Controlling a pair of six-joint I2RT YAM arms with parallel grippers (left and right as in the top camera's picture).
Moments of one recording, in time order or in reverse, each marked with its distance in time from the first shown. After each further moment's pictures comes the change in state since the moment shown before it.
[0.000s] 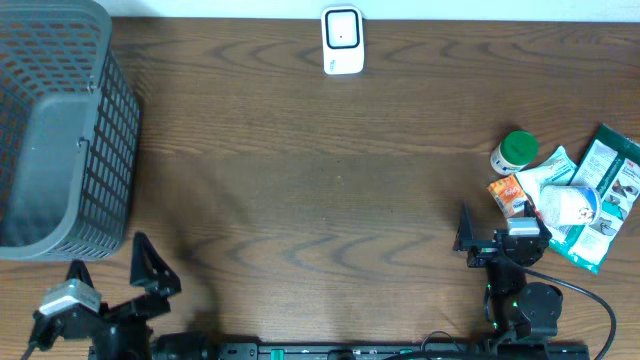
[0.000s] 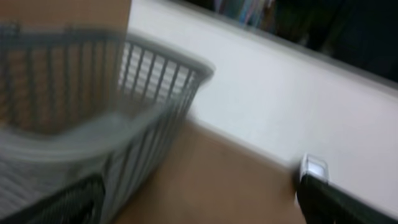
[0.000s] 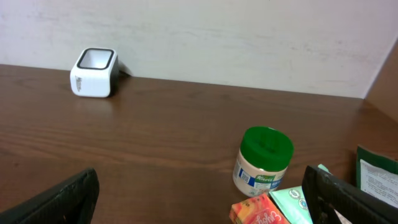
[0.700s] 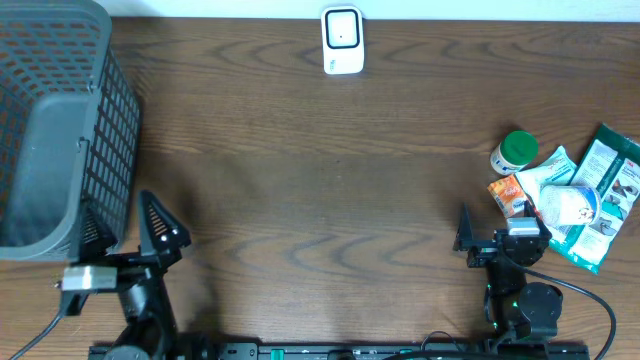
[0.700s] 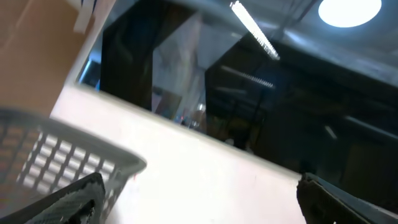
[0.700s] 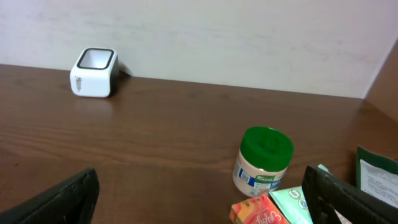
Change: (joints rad) left arm 0.000 -0.002 -0.565 1.092 0.087 -0.066; right arm 0.000 0.000 0.000 0.000 0.000 0.000
